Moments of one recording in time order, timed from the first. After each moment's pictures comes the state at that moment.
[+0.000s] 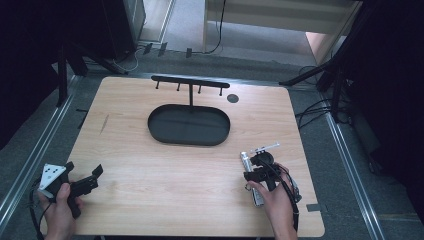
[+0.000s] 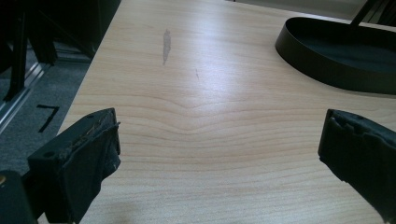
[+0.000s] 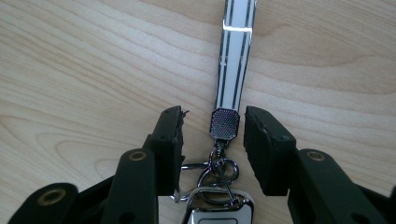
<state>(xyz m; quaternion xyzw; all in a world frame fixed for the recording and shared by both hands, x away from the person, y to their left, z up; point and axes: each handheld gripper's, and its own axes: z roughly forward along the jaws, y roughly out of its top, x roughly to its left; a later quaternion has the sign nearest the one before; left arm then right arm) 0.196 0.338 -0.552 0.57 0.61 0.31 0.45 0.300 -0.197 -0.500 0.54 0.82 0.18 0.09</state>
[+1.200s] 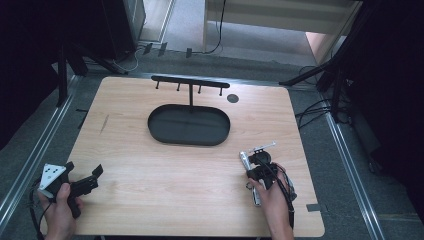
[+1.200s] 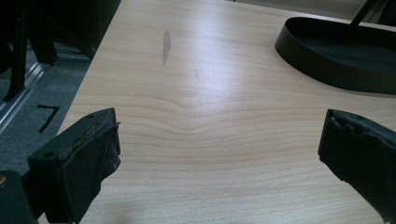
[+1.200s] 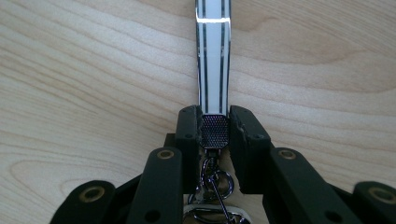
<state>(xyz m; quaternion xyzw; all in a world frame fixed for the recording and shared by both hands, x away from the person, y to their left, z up) 0.196 0.338 -0.552 0.57 0.61 0.31 0.45 0.309 -0.194 -0.512 0.56 0.81 0.15 0.11</state>
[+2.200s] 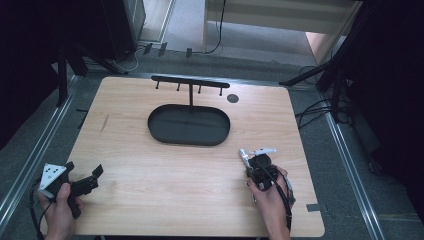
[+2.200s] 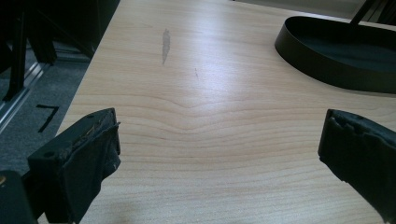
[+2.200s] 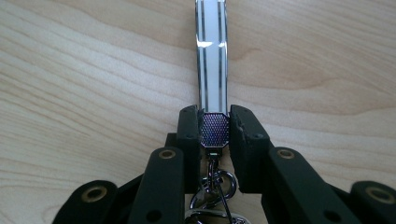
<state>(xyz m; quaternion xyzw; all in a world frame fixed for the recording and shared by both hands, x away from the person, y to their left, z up) 0.196 0.338 -0.552 0.58 0.61 0.31 0.45 0.297 -0.192 -0.517 0.53 0.80 0.21 0.18</state>
